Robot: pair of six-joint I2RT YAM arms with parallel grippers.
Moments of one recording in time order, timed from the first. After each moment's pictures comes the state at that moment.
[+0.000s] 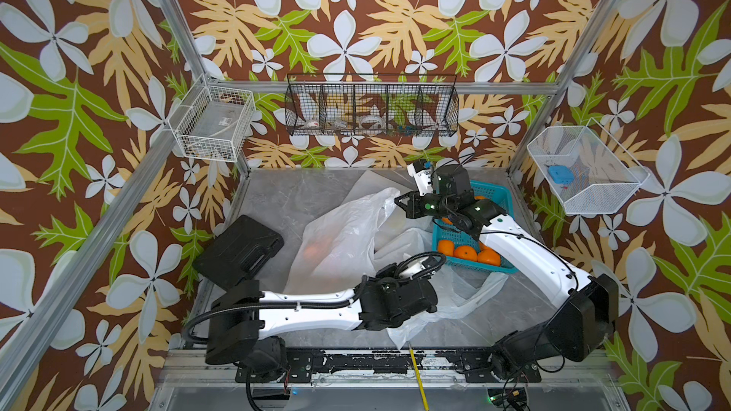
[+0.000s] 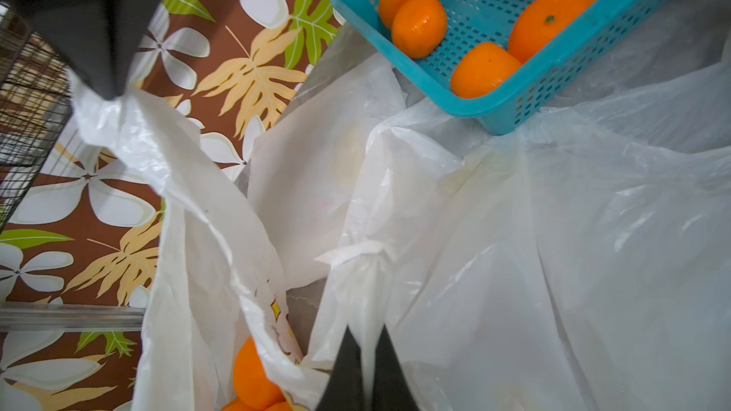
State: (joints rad) left arm -1.33 1.46 1.05 -0.36 -0.89 0.01; right arm 0.49 1.52 1.38 -0.37 -0.39 0.34
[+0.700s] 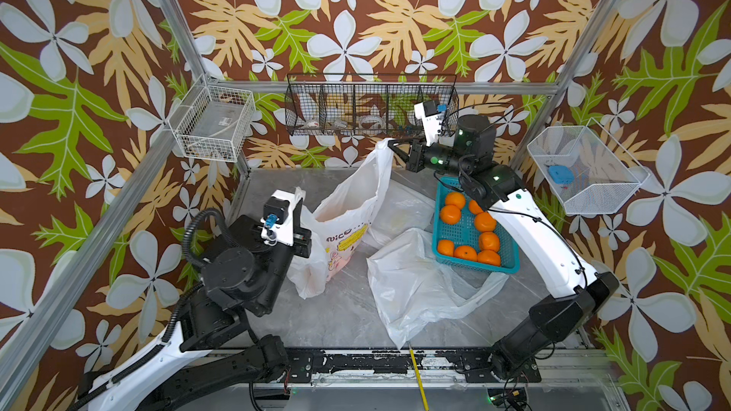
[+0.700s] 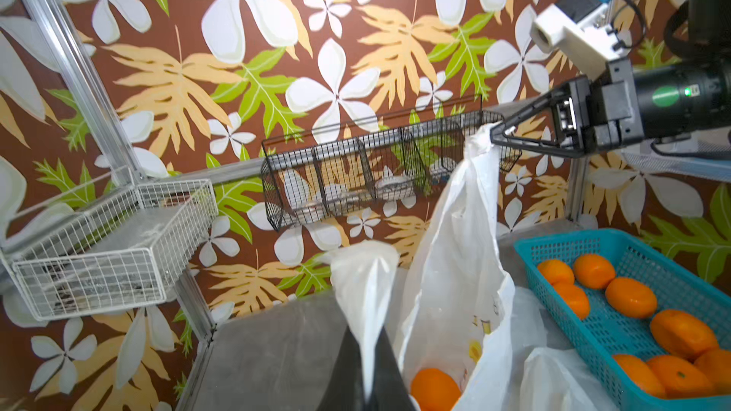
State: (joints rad) left arm -1.04 0.70 1.18 -0.31 -0.81 0.23; right arm 0.48 1.60 1.87 -0.37 -0.46 0.34
